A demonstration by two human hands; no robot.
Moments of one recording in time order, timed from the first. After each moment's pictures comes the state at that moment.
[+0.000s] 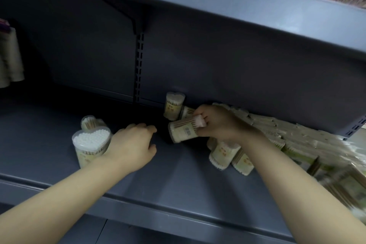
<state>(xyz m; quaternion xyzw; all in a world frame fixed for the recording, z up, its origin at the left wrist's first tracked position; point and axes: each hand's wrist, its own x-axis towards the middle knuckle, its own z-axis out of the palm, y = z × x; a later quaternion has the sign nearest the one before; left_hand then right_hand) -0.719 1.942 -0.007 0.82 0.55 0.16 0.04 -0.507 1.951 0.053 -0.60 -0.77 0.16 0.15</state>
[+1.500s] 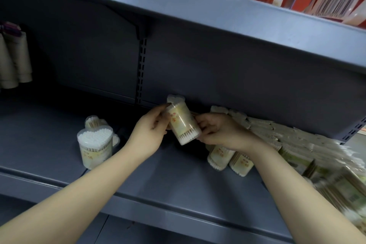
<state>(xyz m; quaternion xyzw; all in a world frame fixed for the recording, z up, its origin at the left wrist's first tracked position) -0.688 1.936 0.008 0.63 0.40 0.54 0.40 -0.507 1.920 0.058 -0.54 -0.74 0.33 0.23</state>
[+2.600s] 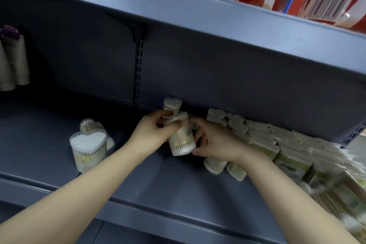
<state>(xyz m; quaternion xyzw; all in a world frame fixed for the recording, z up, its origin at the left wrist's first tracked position) -0.676 1.941 0.017 0.59 0.45 0.48 0.47 -0.505 1.920 0.050 -0.56 -0.79 0.20 0.14</state>
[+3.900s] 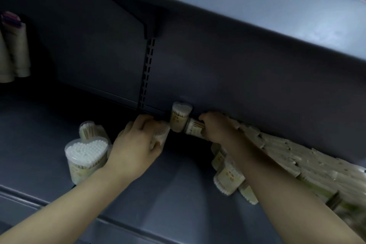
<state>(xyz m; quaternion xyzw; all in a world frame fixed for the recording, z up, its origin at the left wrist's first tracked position) -0.717 1.964 -0.020 0.77 0.53 0.35 0.05 -0.511 2.024 0.034 -0.66 -0.75 -0.04 -0.03</state>
